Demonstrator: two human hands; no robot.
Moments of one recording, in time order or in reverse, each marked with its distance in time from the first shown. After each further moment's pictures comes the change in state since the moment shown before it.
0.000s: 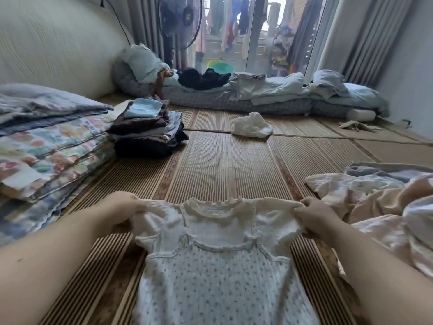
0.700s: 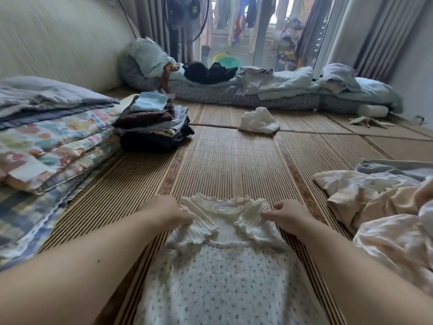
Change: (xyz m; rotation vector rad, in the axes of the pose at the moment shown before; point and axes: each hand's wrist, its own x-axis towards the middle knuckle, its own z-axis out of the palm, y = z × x) left_hand -0.009 0.024 0.069 0.785 0.076 0.161; right_hand -0.003 -0.021 0.053 -0.337 -0.145 -0.044
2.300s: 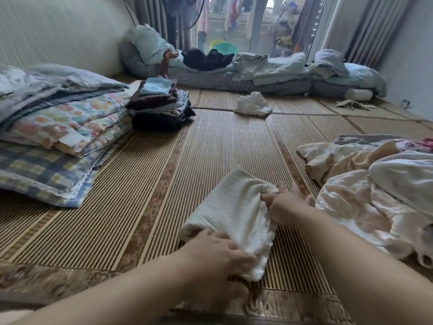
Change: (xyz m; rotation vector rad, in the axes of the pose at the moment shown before) left_hand -0.213 0.020 0.047 0.280 -0.196 0.924; right_hand -0.105 0.035 0.015 -0.401 -0.102 -0.084
